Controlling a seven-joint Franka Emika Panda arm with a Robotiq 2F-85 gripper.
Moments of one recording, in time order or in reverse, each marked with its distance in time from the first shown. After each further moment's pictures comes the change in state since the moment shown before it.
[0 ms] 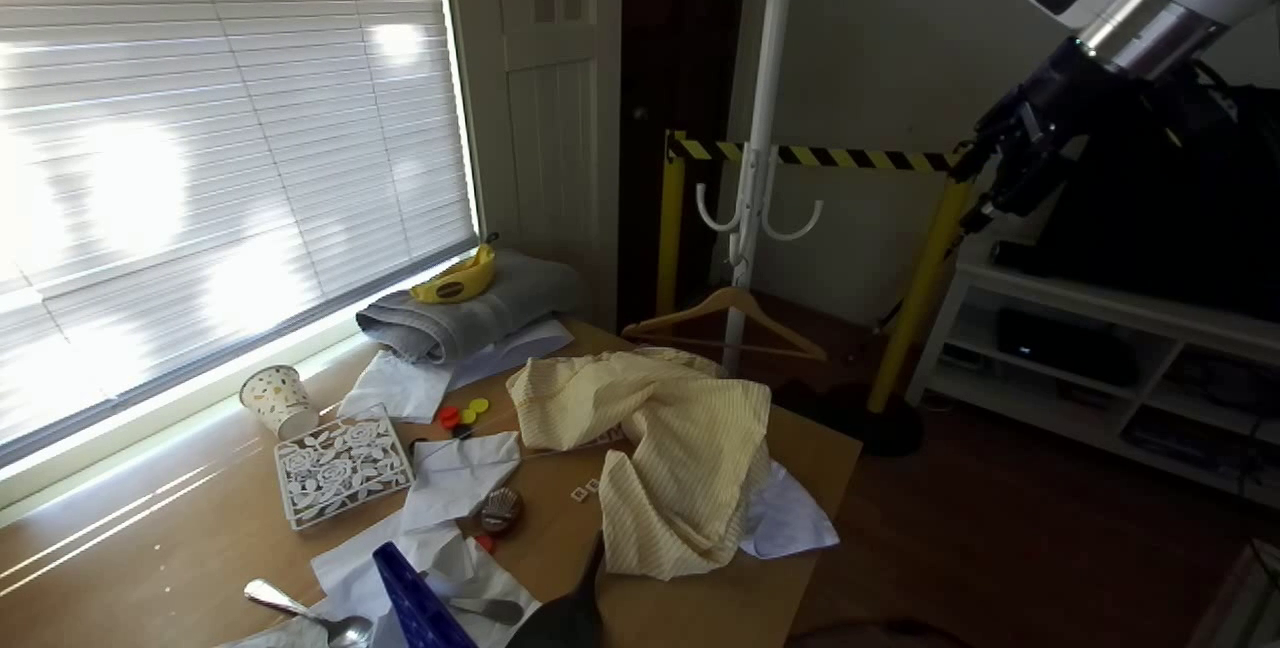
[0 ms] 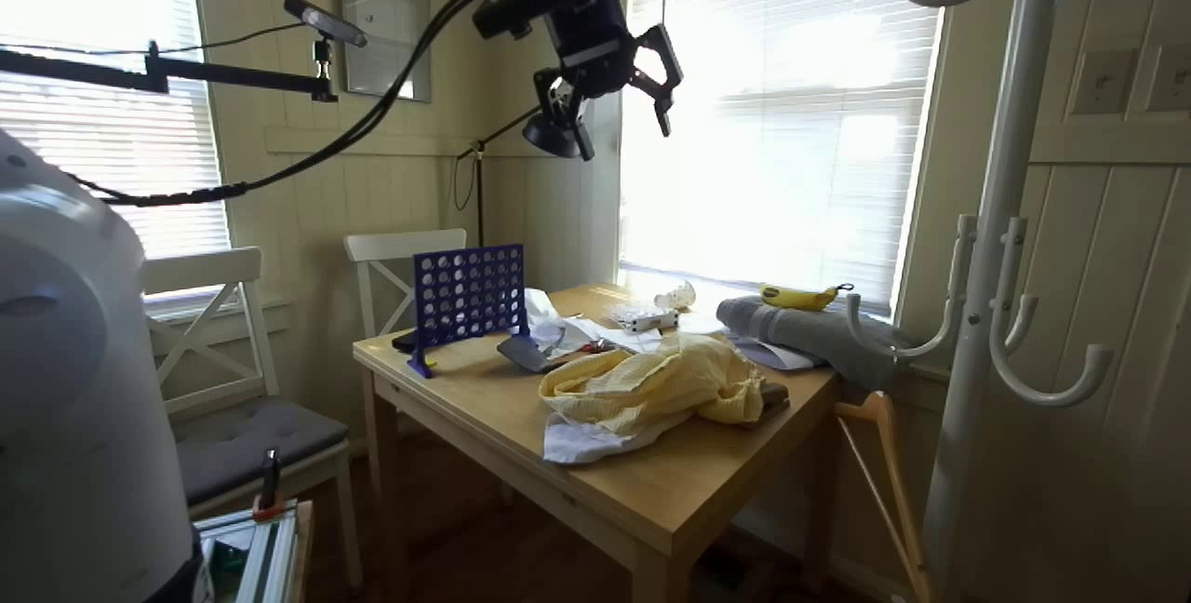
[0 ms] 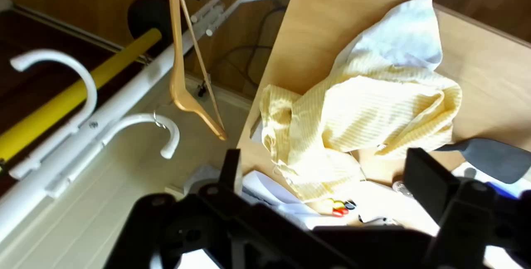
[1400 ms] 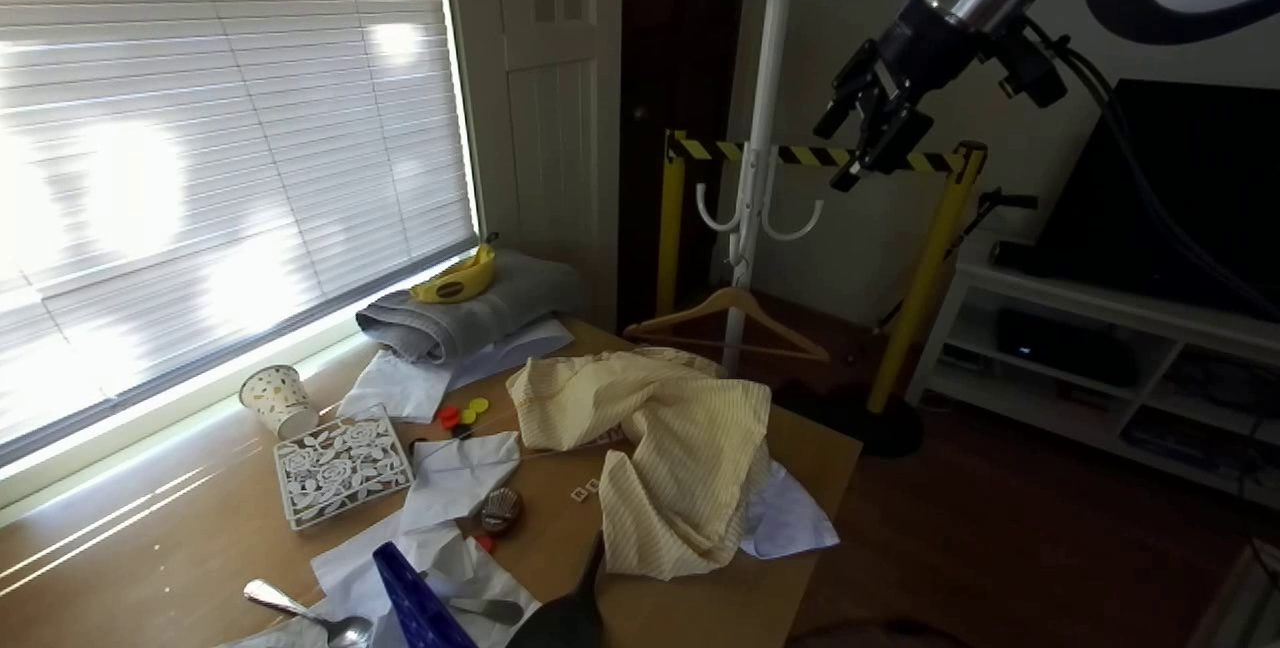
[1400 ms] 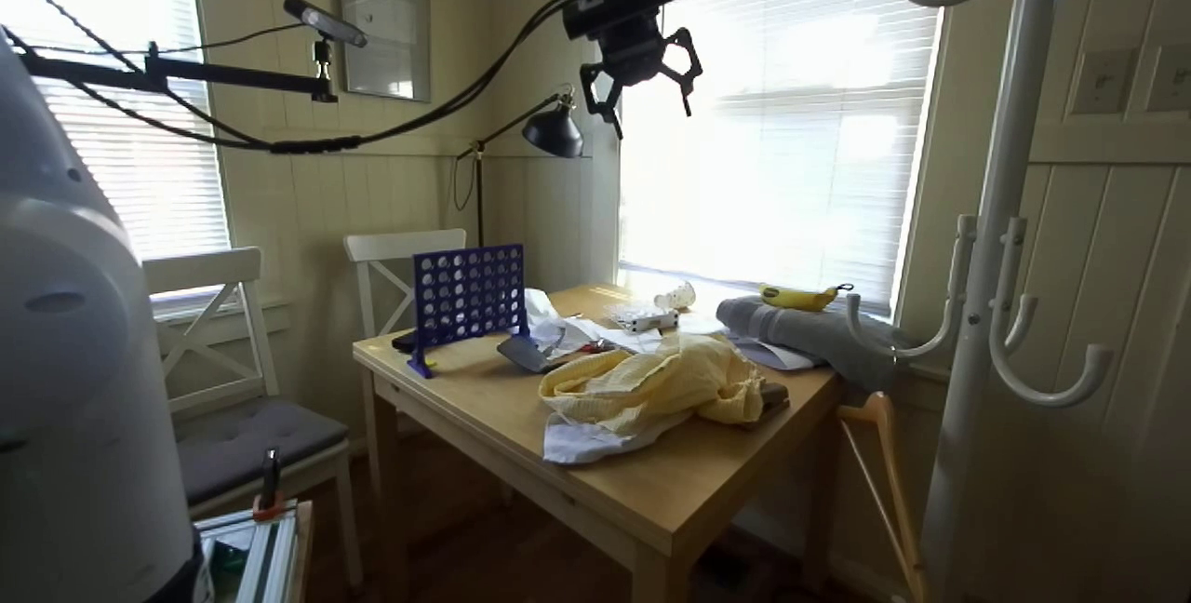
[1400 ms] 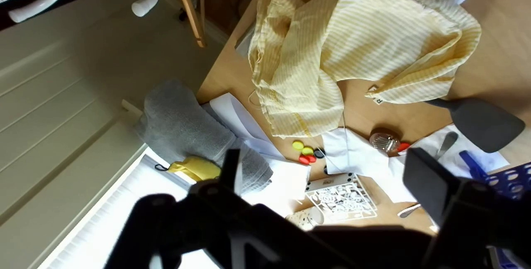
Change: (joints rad) arm 0.056 0.351 0.057 0.347 0.031 0.058 -0.161
